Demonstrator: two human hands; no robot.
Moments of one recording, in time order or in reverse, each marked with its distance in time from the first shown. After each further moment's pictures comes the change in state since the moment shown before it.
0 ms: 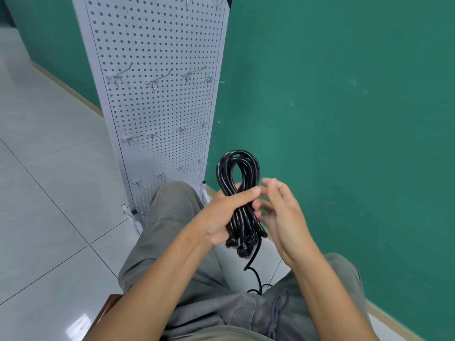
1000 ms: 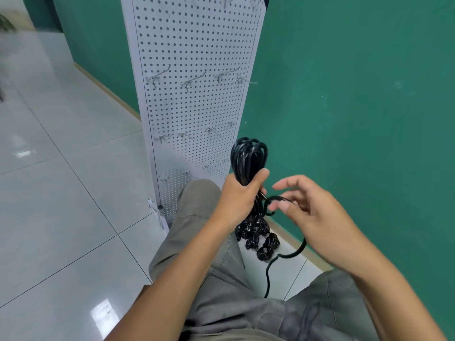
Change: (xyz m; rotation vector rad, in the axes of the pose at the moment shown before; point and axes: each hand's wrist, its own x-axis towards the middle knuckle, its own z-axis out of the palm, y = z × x) left_hand 0.005 0.023 -0.023 0.646 0.542 0.307; right_hand -0.009 -0.036 0.005 -0.738 -0.300 -0.250
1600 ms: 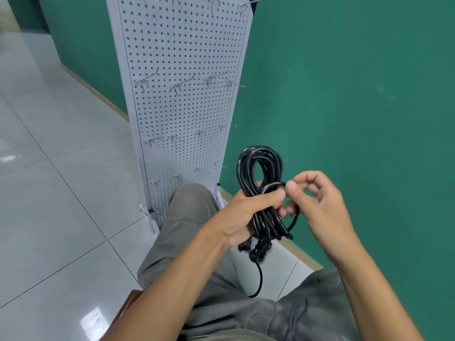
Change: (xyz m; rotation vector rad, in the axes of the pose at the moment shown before) left_hand -0.024 0.012 0.015 -0.560 -0.583 -0.233; right_hand 0.008 0.023 -0.012 0.453 0.313 0.032
